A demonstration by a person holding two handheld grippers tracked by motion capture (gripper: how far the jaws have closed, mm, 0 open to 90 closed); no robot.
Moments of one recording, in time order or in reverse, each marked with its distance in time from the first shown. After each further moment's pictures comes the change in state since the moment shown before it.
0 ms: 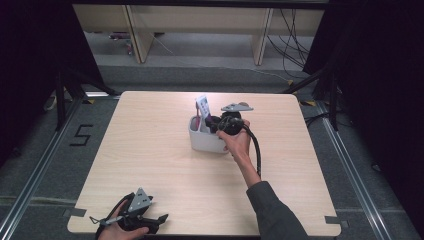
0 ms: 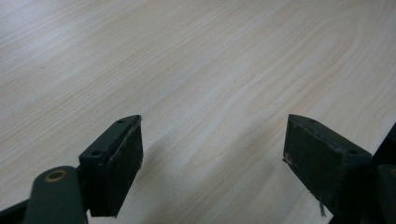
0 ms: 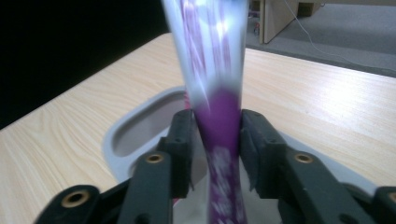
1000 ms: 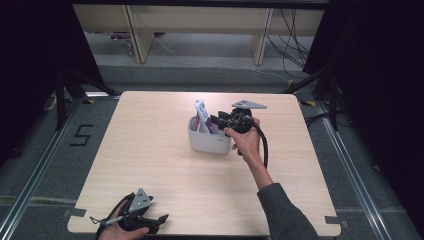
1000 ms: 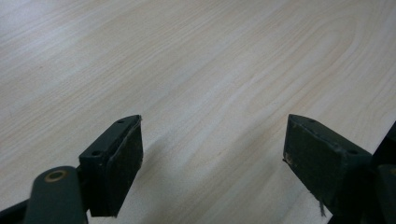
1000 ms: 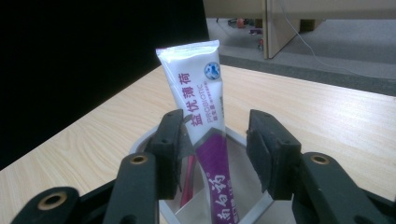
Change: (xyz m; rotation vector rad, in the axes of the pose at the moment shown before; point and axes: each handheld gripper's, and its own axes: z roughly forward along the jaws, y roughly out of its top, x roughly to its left) left arm -0.001 0.000 0.001 -0.001 0.003 0.000; right arm -0.005 0.013 -0.035 -0.059 0.037 0.028
